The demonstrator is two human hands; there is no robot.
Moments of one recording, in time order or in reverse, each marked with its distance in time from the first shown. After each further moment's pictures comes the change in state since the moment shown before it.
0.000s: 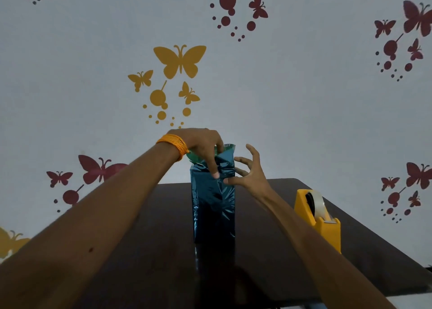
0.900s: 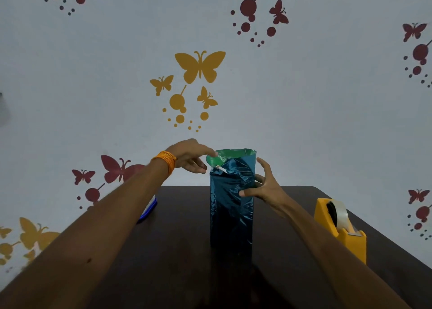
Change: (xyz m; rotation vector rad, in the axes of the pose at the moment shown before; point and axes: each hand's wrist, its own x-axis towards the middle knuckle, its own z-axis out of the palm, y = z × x) left_hand -0.021 -0.067 0.034 -1.024 0.164 -0.459; right_hand 0.010 0.015 -0.001 -0.033 -0.130 0.154
